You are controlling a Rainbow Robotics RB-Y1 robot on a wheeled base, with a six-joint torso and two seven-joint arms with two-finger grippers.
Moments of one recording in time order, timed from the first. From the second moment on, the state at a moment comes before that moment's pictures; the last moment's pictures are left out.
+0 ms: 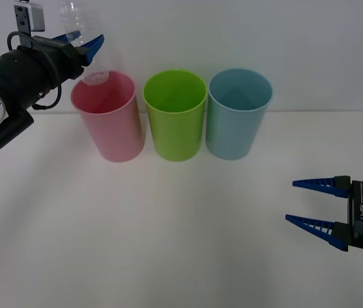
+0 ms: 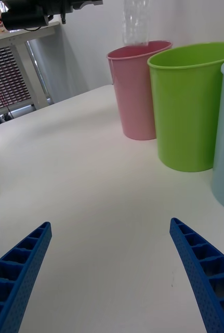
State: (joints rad) right arm 0.03 -0.47 -0.41 -1.68 1.36 -1.53 -0.26; left arm -0.66 0.96 -0.51 -1.49 -1.56 -0.06 1.13
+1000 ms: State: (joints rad) right arm 0.03 -0.47 -0.41 -1.68 1.36 -1.53 -0.26; left arm -0.63 1.05 -0.51 -1.60 -1.52 -0.08 1.14
